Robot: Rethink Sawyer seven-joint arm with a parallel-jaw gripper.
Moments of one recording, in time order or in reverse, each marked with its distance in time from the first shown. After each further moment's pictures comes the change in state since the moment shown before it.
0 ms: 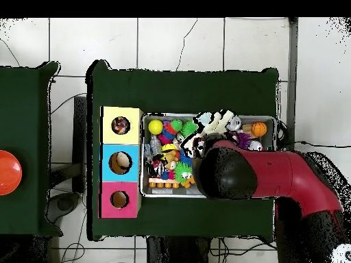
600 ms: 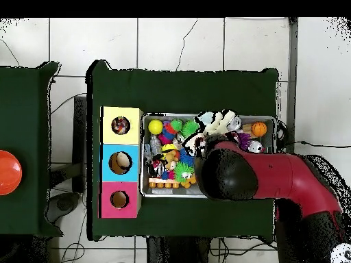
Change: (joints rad) arm 0.003 0.016 -0.023 0.007 0.000 -0.047 0.000
